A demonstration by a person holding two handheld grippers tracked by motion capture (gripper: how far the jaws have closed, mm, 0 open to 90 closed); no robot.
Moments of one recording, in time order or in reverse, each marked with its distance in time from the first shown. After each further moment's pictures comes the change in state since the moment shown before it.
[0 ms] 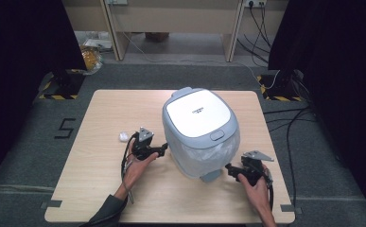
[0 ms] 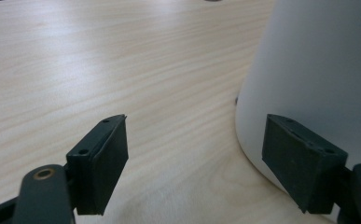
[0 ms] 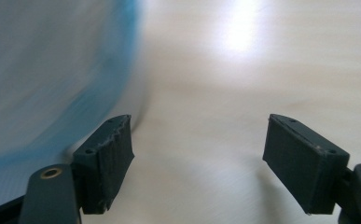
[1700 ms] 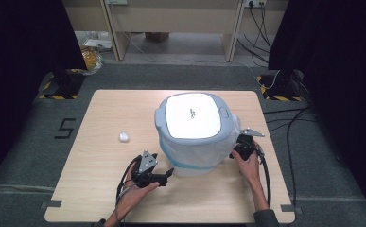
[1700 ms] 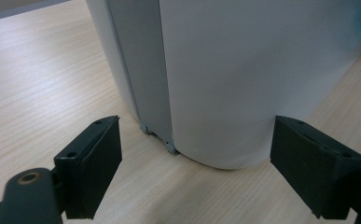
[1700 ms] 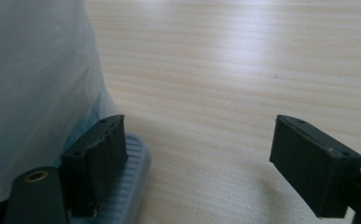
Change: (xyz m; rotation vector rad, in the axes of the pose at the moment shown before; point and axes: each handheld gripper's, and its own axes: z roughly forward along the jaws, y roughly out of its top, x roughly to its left) left arm -0.054 -0.031 -0.061 -0.035 -0.113 0.151; right arm -0.009 0.052 0.062 -0.016 0.033 -0.027
